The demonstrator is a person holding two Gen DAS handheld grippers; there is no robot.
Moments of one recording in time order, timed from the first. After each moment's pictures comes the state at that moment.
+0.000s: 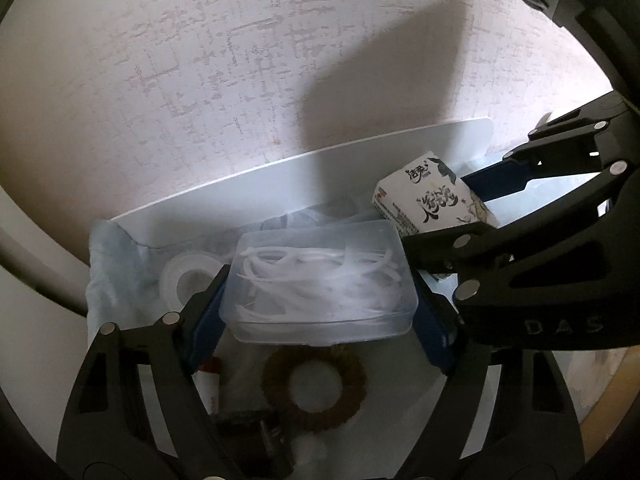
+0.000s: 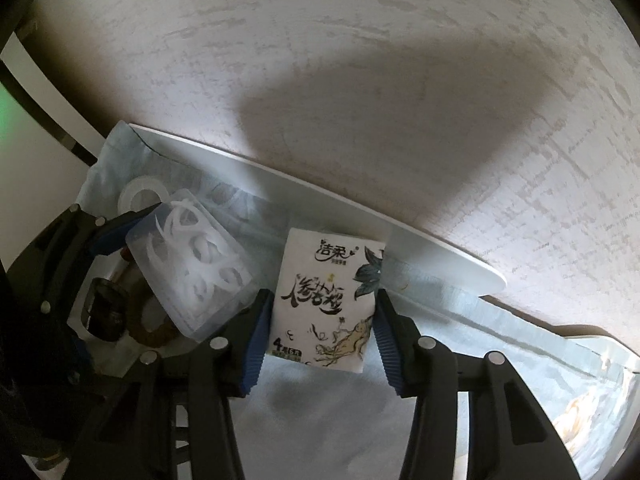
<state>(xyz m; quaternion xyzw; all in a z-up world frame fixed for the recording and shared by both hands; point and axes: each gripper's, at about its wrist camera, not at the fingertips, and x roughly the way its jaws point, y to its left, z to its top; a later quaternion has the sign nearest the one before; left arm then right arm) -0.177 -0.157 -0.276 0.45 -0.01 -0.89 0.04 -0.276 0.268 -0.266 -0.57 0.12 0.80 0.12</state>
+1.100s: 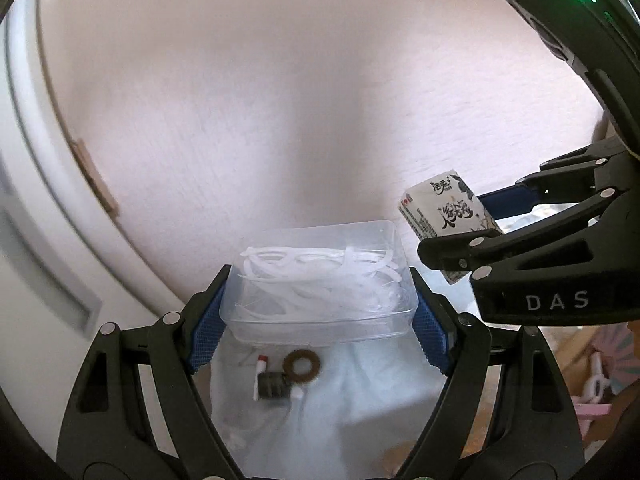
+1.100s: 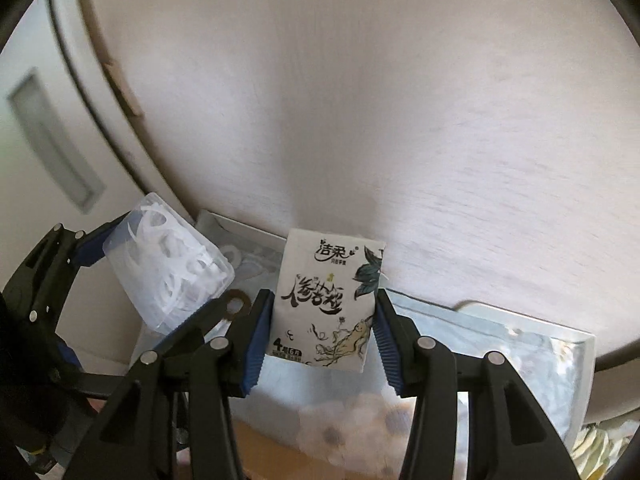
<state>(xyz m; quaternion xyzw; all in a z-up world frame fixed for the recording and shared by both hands) -0.094 -0.085 -0.119 0.33 -0.05 -0.94 0.10 -0.136 0.274 -0.062 -0.45 0.12 0.87 0.15</state>
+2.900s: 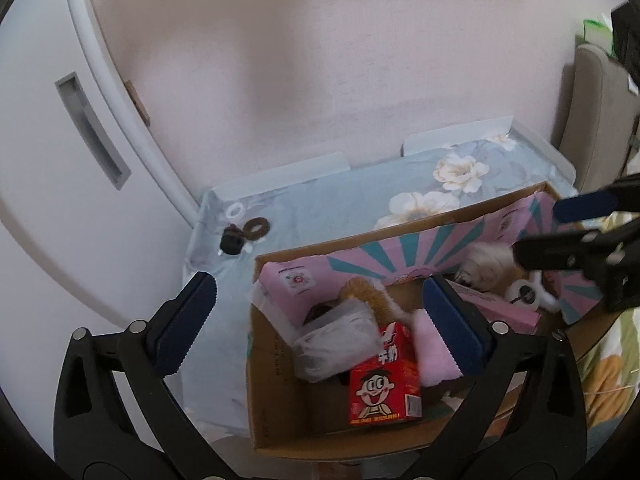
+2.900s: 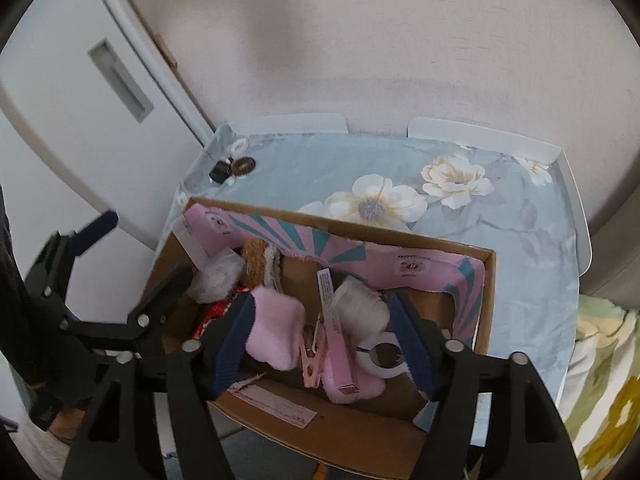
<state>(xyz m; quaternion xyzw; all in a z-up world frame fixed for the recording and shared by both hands) 0.025 0.040 -0.100 0.39 -0.06 -0.90 0.17 0.041 0.231 -0.135 -0.46 0.22 0.85 0.12</state>
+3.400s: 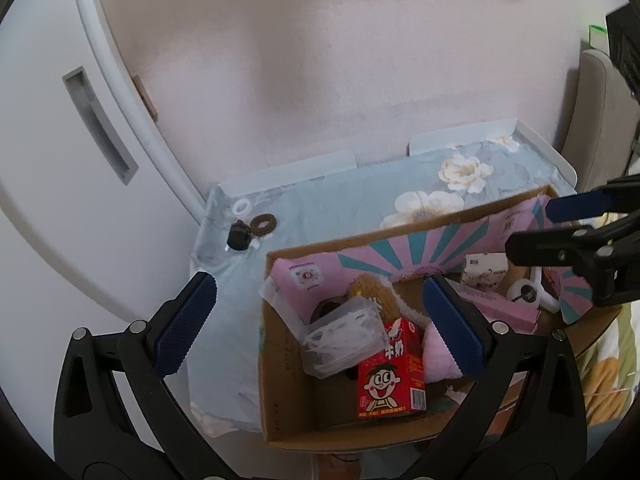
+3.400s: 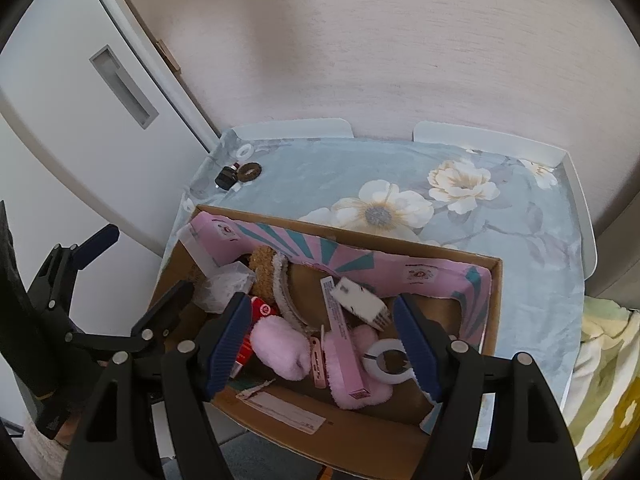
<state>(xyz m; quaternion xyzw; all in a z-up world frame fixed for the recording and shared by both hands) 0.032 0.031 -0.089 0.39 -0.05 -0.90 0.17 0.041 0.223 -0.130 -0.45 0.22 0.86 0.11</state>
